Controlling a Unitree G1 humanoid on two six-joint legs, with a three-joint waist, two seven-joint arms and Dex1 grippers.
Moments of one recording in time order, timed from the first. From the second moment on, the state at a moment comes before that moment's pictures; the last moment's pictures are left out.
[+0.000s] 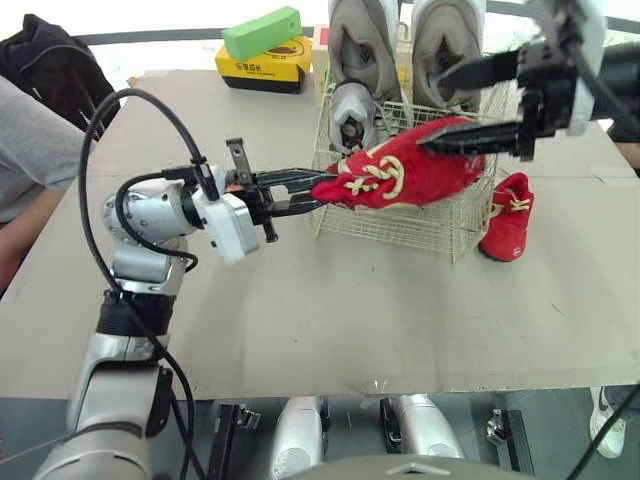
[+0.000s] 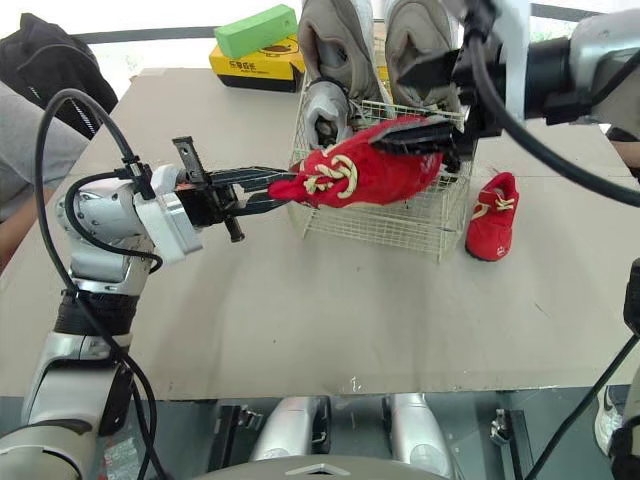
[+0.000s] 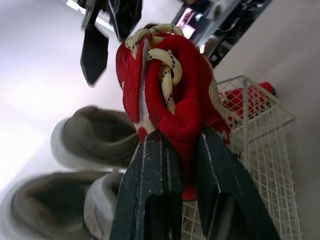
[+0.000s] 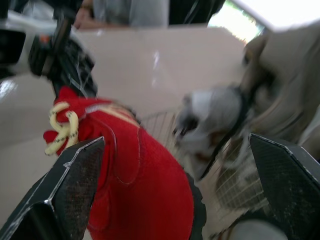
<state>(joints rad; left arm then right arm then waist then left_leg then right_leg) -0.67 0.67 -0.03 0.12 -0.34 -0.77 -1.23 -1.27 -0.95 0.19 -0.17 0.78 1.16 0.98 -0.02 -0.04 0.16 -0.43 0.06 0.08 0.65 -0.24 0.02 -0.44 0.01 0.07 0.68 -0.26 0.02</state>
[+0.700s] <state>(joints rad) -0.63 0.79 -0.12 0.07 -0.79 -0.37 -1.15 -1.12 -0.88 0.09 -0.13 0.81 1.34 1.12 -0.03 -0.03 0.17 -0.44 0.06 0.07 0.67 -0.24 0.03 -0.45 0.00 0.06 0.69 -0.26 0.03</state>
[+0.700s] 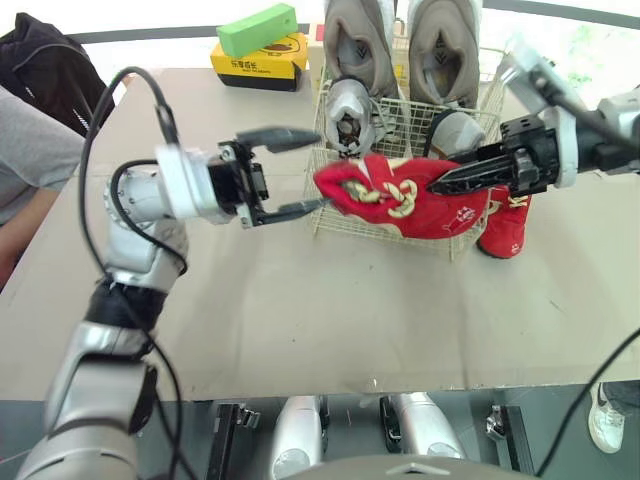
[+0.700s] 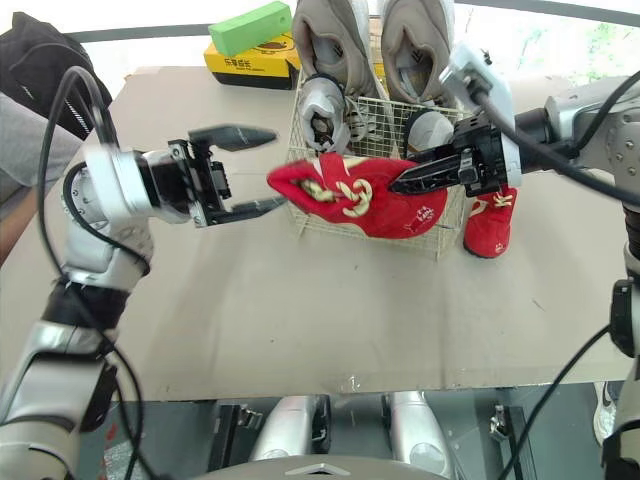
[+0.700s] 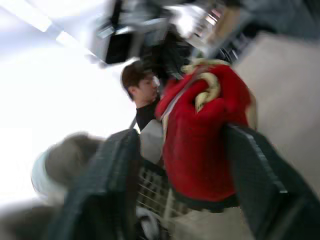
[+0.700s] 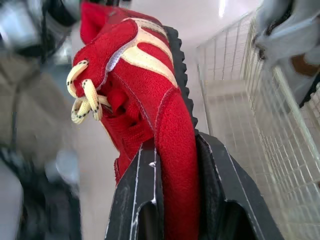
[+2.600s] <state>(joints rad) -0.92 0.63 -0.02 0.42 -0.47 -0.09 -1.30 0.03 -0.65 -0.27 -0.88 0.77 0.62 0.65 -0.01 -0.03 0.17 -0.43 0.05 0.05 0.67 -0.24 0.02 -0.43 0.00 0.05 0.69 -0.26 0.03</state>
